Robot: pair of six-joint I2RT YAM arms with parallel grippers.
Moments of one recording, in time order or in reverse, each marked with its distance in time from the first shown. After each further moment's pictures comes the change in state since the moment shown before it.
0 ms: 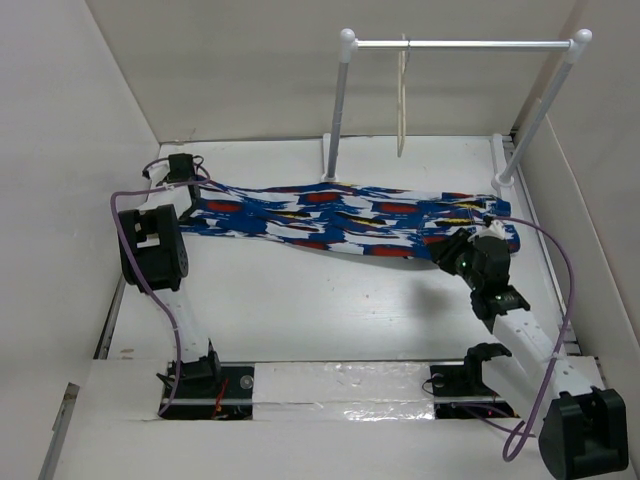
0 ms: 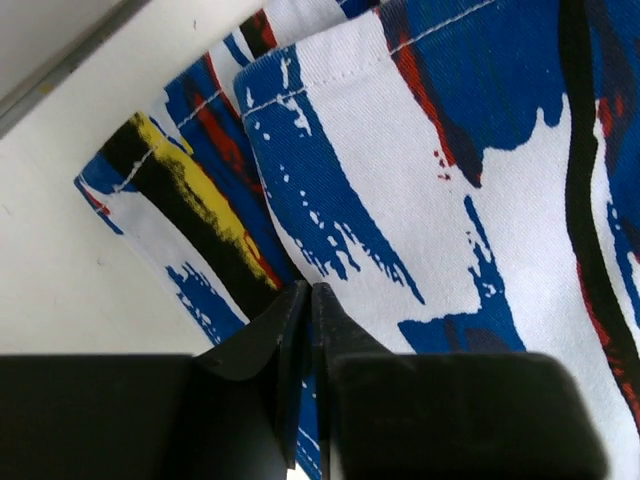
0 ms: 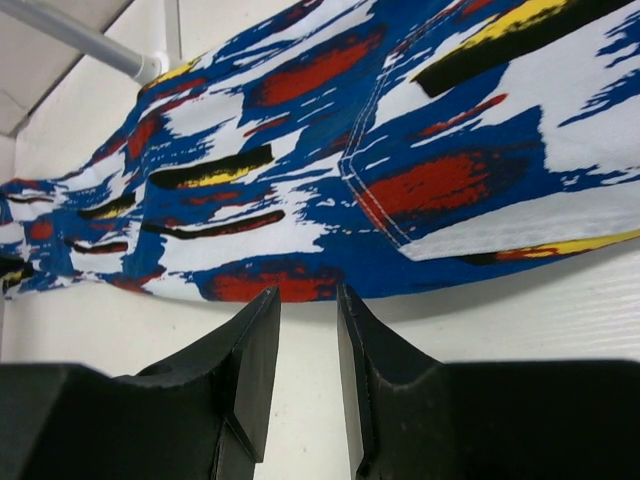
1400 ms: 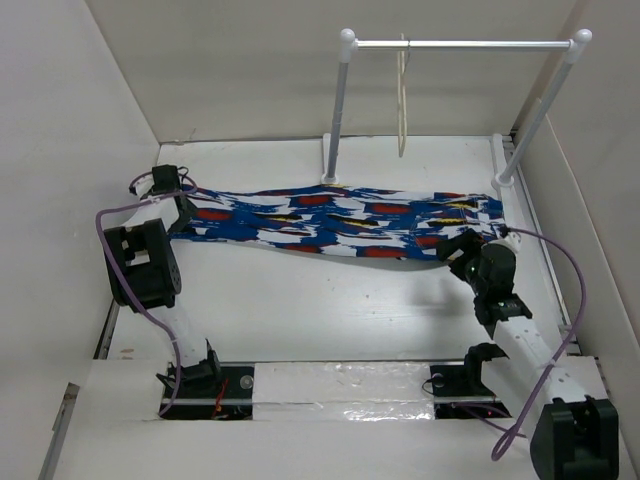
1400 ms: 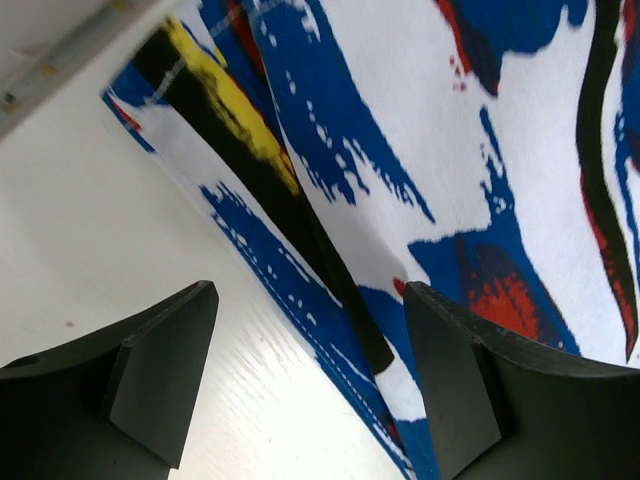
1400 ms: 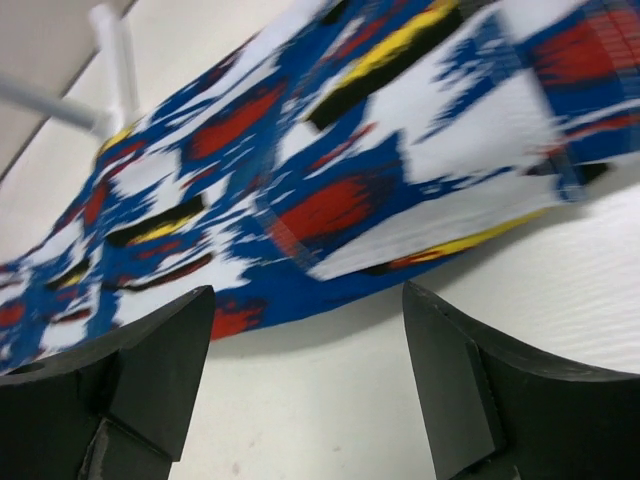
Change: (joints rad) left arm 0.076 -0.159 -0.149 -0.048 0.074 -0.002; right arm -0.024 -0.051 -0.060 0.005 0.138 0.051
